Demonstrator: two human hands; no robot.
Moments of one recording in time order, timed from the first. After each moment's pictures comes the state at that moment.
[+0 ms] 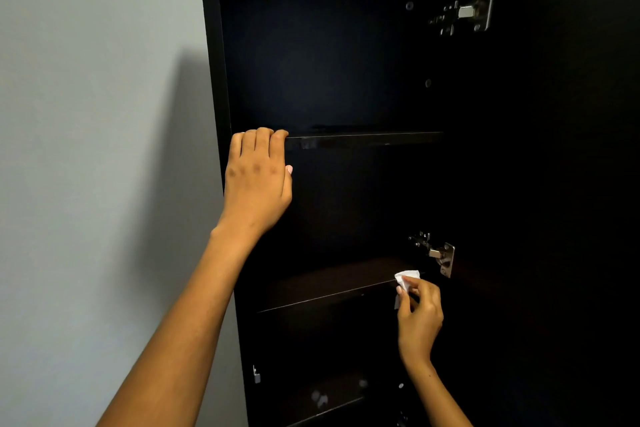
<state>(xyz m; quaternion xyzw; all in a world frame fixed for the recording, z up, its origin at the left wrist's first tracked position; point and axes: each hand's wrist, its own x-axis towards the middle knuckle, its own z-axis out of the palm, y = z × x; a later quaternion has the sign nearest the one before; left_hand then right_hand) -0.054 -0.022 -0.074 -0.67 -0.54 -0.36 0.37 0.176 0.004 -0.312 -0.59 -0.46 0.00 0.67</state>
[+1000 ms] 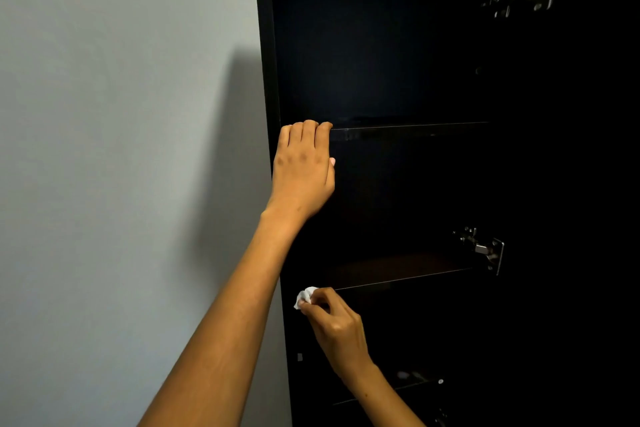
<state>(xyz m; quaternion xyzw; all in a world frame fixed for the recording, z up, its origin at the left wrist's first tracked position) -0.055 -0.029 -0.071 -0.68 -0.54 -0.34 0.36 0.028 -0.032 -0.316 -0.33 -0.80 -0.10 0.50</state>
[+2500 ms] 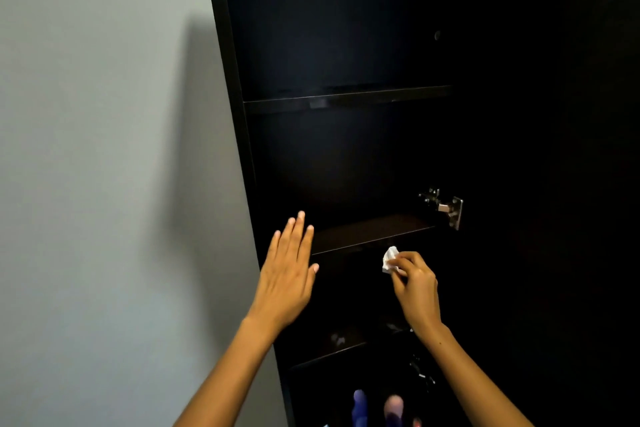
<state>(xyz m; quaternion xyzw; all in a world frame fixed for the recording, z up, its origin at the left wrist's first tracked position) -0.057 -0.066 -0.261 -0.77 -0.53 -0.26 0.23 0.174 -0.026 -0.329 -0.57 -0.64 0.02 0.52</state>
